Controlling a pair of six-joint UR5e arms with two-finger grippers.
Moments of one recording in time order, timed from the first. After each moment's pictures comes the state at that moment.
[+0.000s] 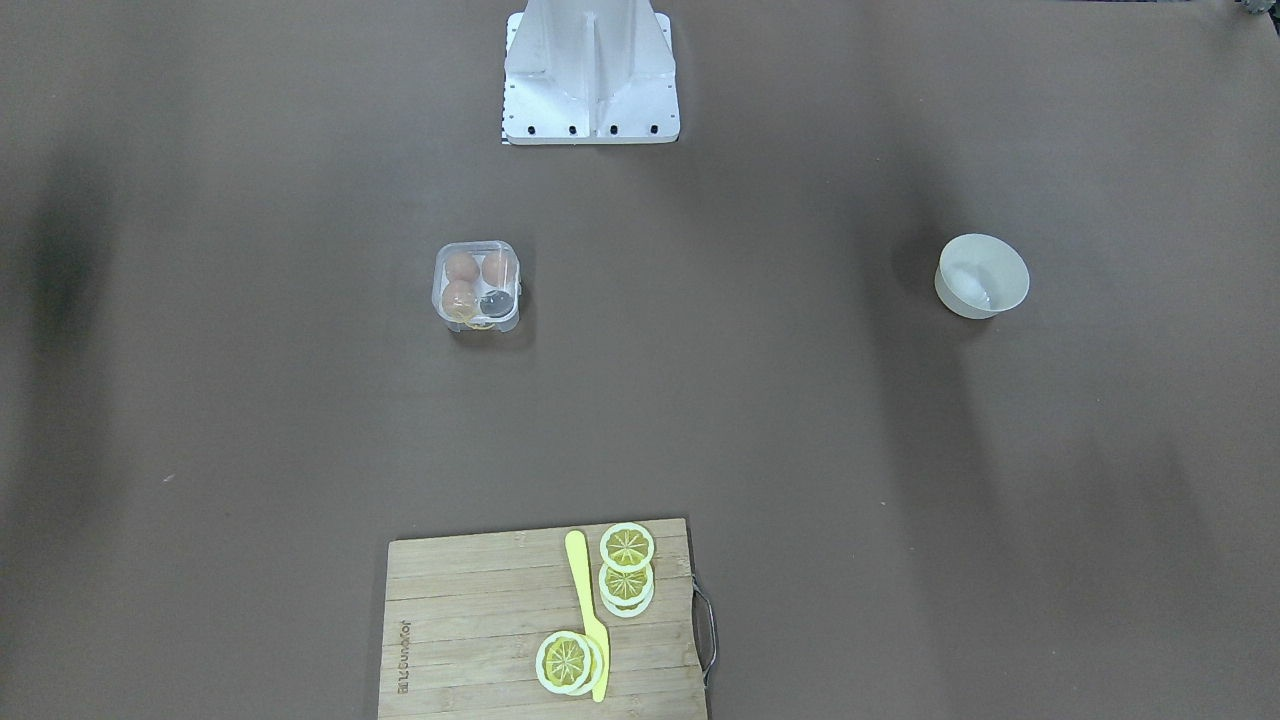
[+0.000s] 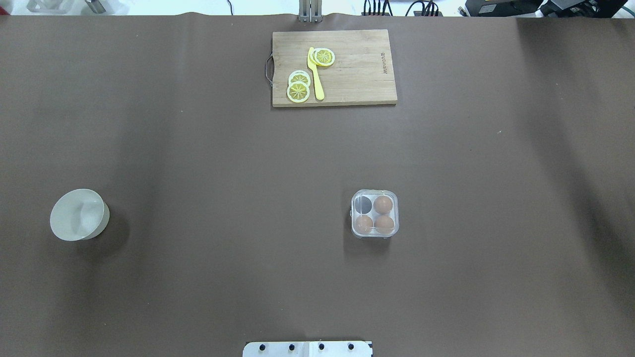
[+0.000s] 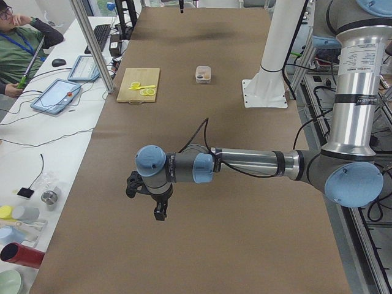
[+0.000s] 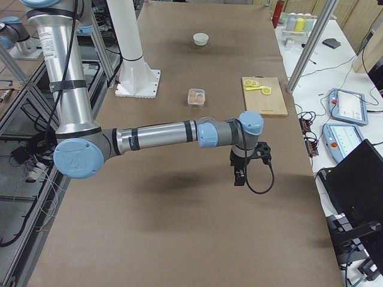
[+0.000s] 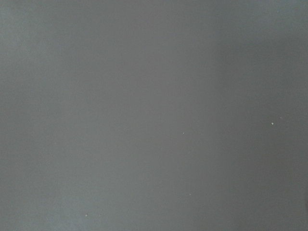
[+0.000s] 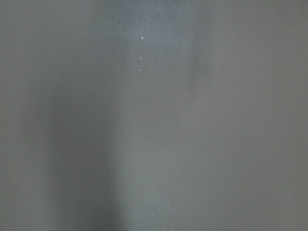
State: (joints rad) left arm -1.59 -1.60 -1.59 -1.51 -2.38 0.09; right arm 1.41 -1.43 1.59 -1.60 2.25 0.10
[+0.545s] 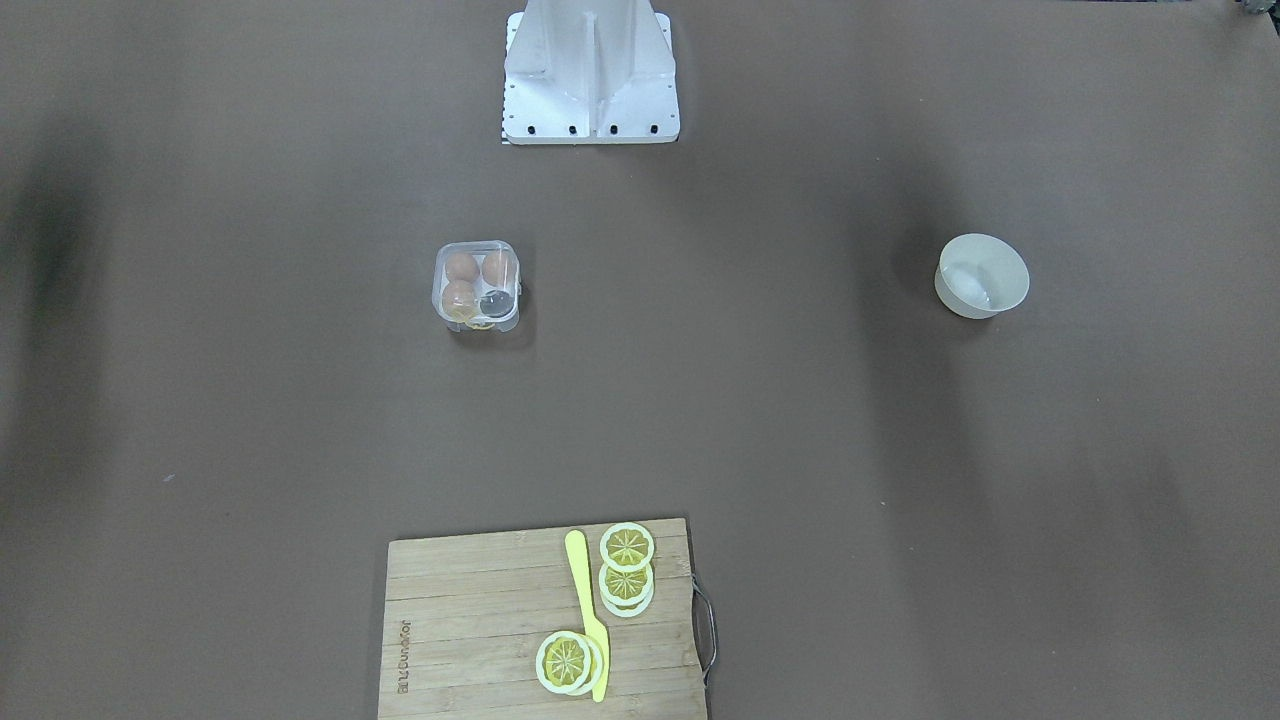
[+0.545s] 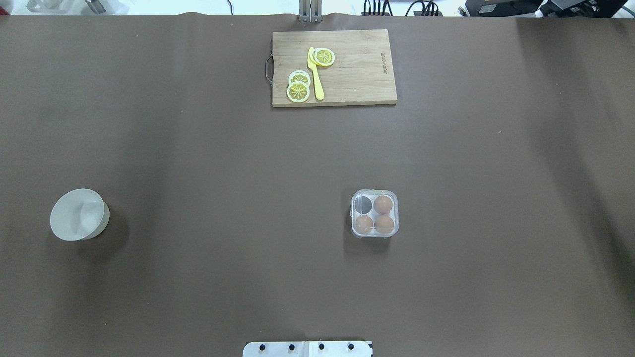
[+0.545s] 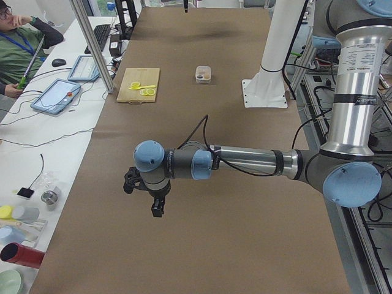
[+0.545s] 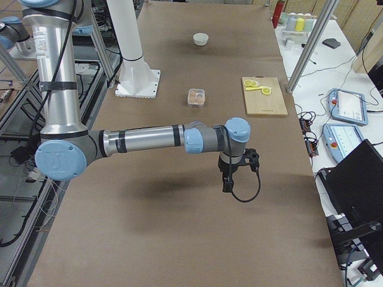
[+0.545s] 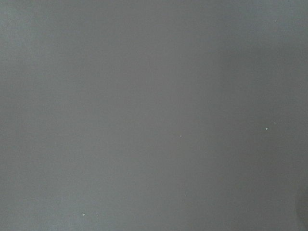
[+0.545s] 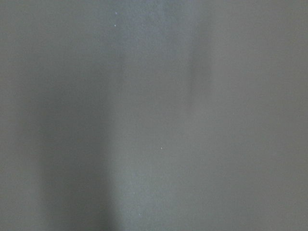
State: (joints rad) left arm -1.59 -1.60 -1.61 -1.51 -2.38 0.08; right arm 1.43 -1.55 1.68 -1.60 2.24 0.10
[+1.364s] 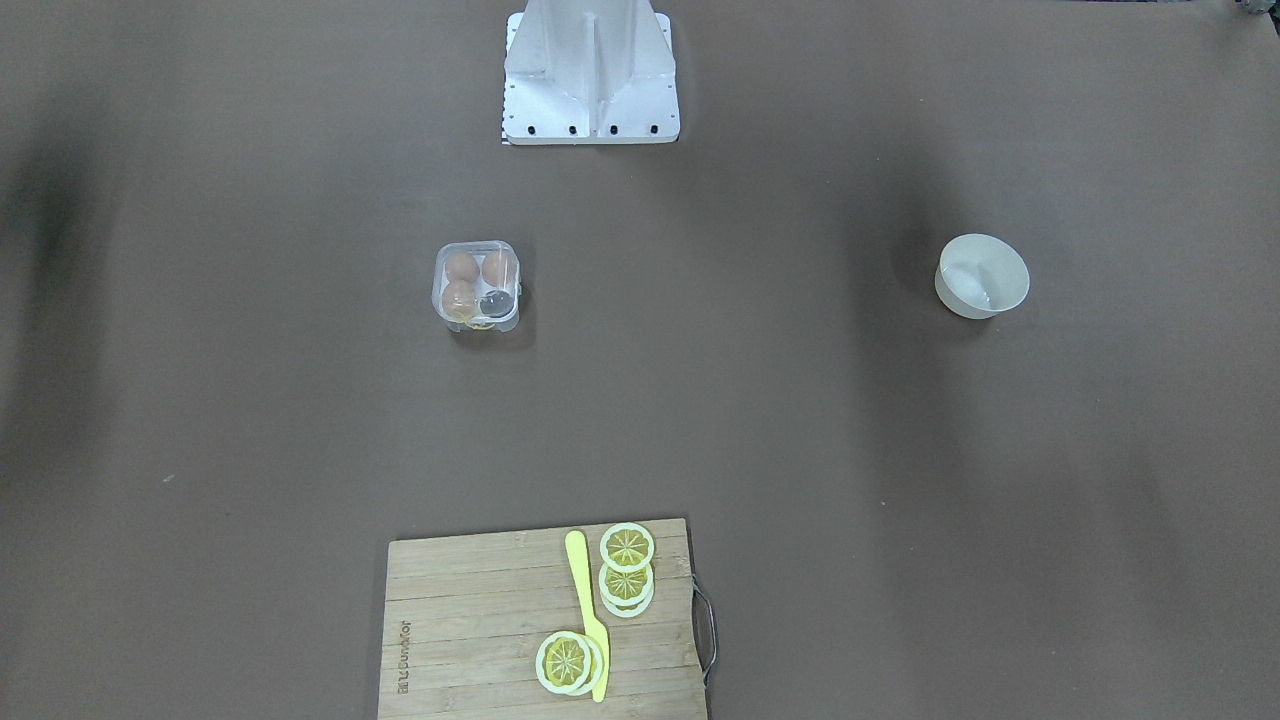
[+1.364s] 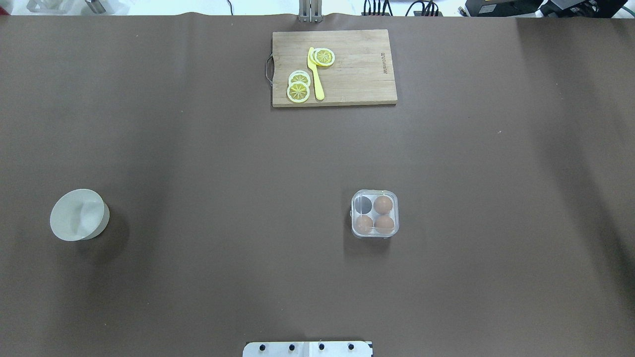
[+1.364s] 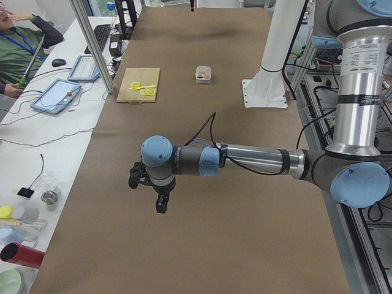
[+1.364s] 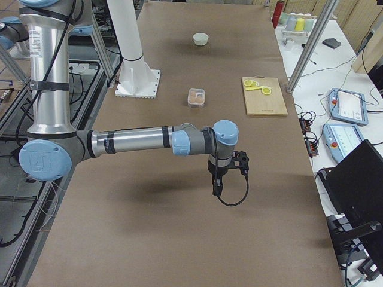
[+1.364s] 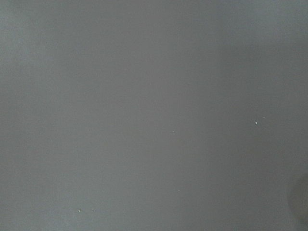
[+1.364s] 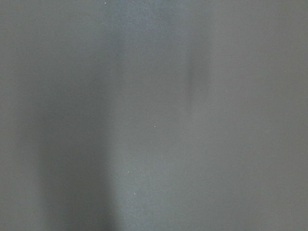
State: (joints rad) left arm -1.59 -1.57 -1.68 -1.52 -2.38 0.09; right arm 1.43 -1.60 1.72 -1.59 2.25 0.11
